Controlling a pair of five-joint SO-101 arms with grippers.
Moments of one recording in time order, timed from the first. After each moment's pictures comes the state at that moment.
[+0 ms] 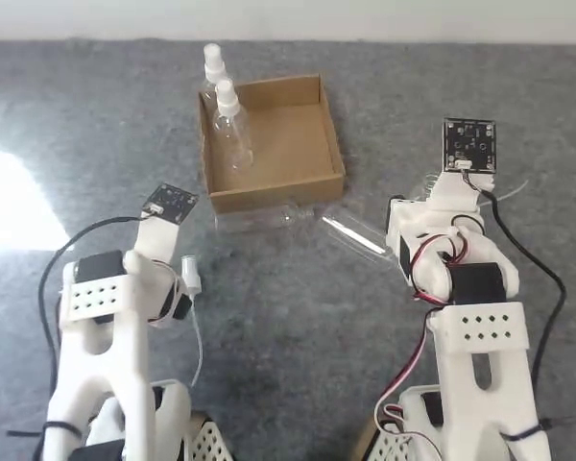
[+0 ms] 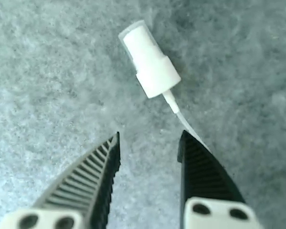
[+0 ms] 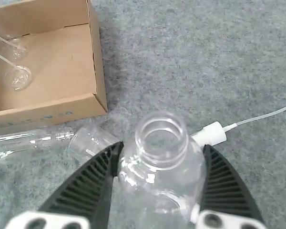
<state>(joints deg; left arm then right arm) -17.7 -33.9 58.6 72.0 -27.6 -7.1 -46.9 45.7 53.2 -7.4</state>
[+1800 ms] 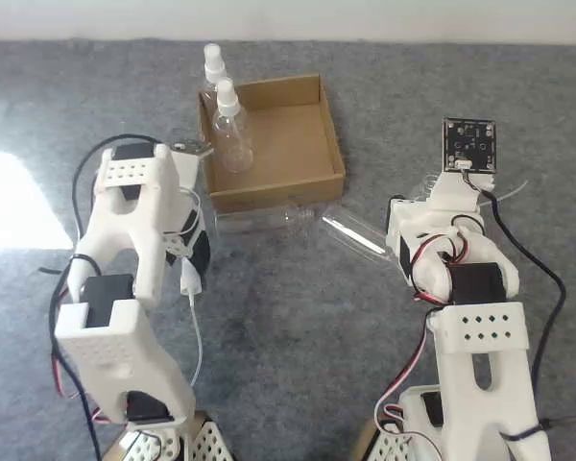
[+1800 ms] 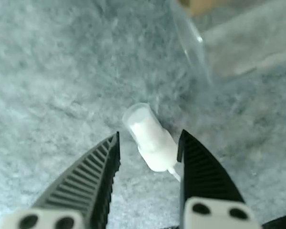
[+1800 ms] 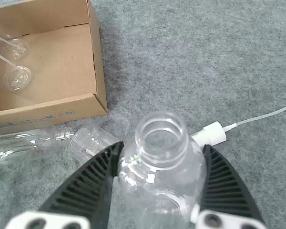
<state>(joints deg) -11.1 19.8 9.2 88.1 -16.1 -7.1 -46.9 45.7 53.2 -7.4</state>
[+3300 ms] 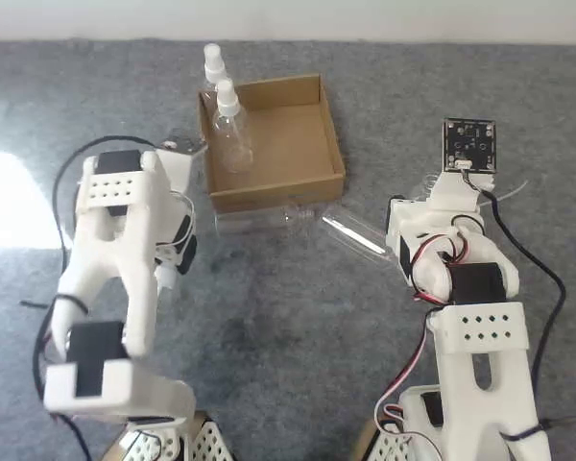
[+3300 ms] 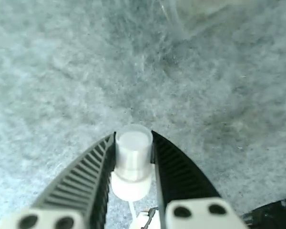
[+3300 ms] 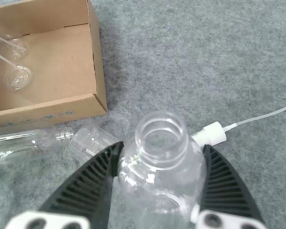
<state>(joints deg) -11.0 2.2 17.4 92.4 -15.9 -7.1 -46.9 45.7 53.2 -7.4</state>
